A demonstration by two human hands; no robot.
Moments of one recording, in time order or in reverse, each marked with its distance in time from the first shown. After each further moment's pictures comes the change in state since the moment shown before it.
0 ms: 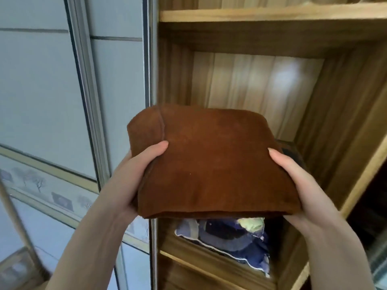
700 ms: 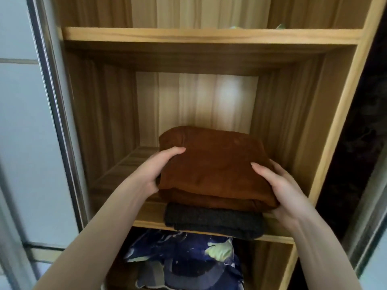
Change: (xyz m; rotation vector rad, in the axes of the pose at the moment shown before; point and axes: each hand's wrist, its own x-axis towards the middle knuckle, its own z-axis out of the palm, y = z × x) left_hand 0.060 0.014 0.147 0.023 -0.502 -0.197; right_hand 0.075 -0.018 -0.093 -0.031 0.426 -0.112
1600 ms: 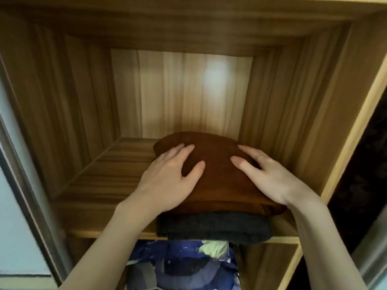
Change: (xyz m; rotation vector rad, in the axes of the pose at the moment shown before) left_hand 0.032 -0.034 0.012 1.236 0.025 0.554; right_hand 0.051 -0.003 0.008 -1.095 -0.095 -0.217
